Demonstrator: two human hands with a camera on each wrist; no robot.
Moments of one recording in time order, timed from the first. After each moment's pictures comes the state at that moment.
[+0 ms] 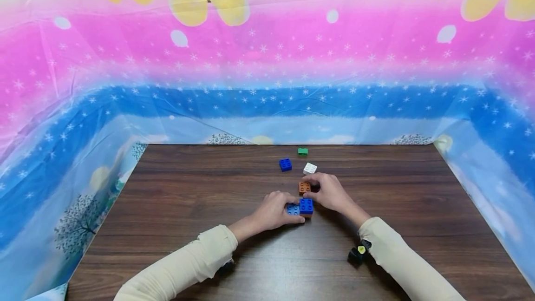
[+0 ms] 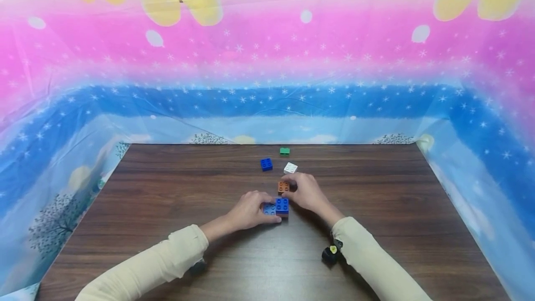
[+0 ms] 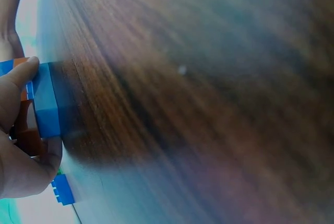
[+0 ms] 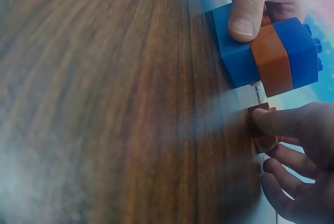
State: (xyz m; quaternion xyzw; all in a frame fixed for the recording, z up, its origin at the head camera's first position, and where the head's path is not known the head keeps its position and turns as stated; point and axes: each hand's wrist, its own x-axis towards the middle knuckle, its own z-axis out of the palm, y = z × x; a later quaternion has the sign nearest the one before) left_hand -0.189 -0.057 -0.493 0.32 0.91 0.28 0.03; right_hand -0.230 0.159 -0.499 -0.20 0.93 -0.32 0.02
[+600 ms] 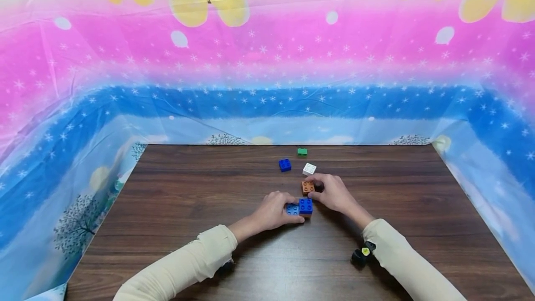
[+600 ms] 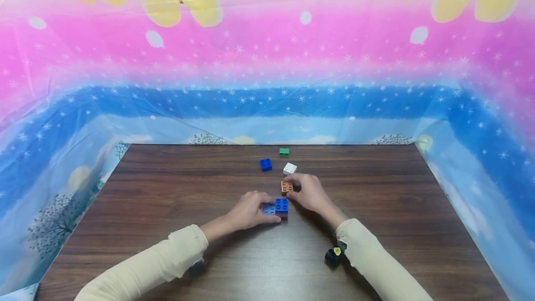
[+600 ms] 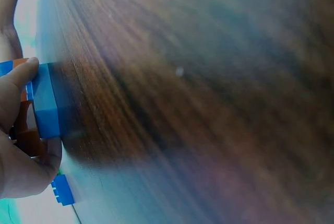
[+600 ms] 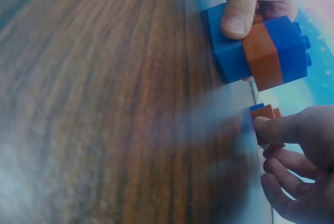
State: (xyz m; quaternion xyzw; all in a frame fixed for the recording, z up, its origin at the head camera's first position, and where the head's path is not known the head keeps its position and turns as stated) left_hand -0.188 -0.057 -0.493 0.31 0.91 0.28 0.03; right_hand -0.225 0.168 -0.495 -0.17 0.93 -0.31 0.01
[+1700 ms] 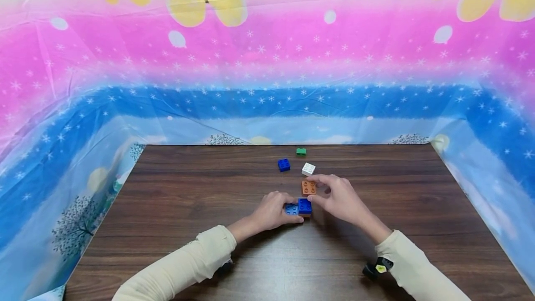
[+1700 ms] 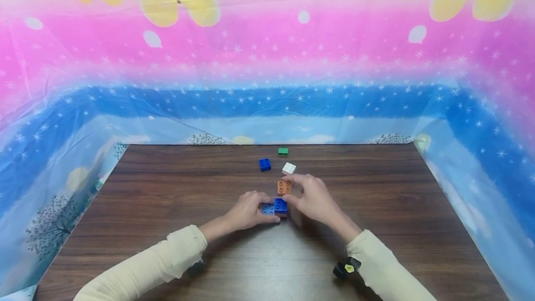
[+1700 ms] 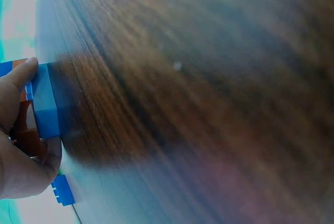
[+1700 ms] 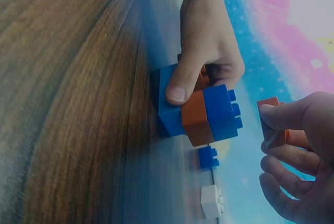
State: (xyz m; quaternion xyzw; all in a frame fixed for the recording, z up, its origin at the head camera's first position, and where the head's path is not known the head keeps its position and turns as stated) left_hand -0.188 -0.058 -0.493 0.33 0.90 0.28 0.02; right_hand -0.180 0.170 -0.448 -0.20 0.91 -0.36 -0.02
